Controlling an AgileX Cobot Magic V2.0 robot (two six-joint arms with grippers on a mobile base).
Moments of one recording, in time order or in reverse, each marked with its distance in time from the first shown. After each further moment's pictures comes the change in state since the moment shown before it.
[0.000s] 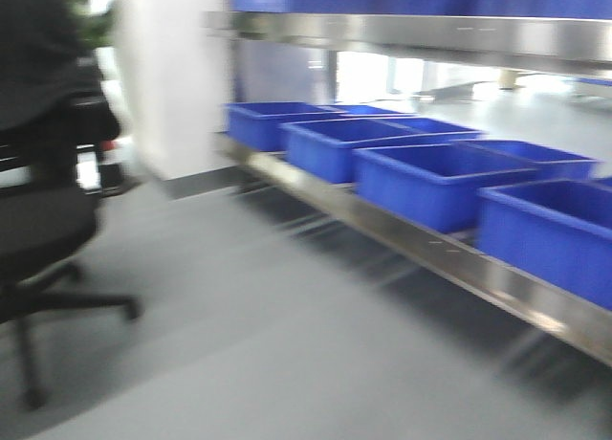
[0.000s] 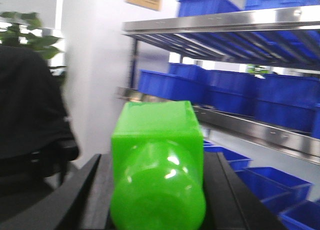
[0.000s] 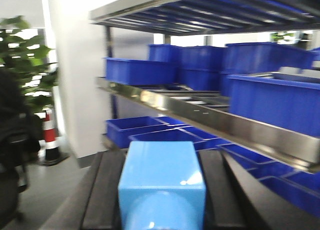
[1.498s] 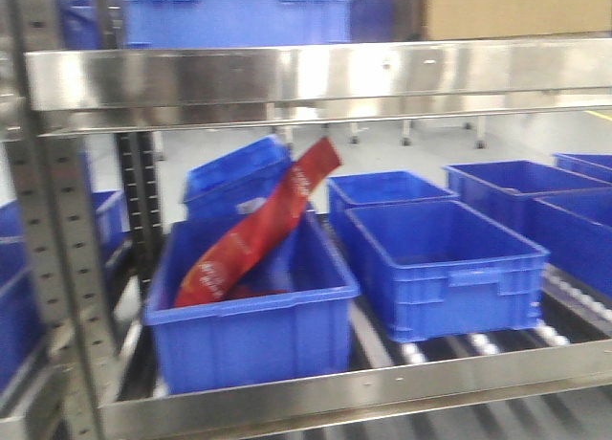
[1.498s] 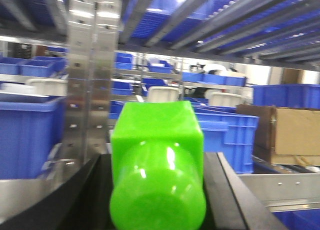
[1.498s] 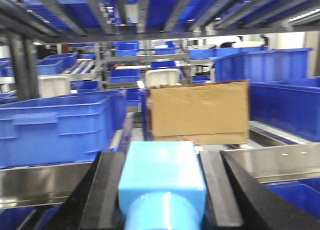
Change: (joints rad) left arm 0.000 0.000 0.000 0.000 0.000 0.000; right arm 0.000 0.000 0.000 0.000 0.000 0.000
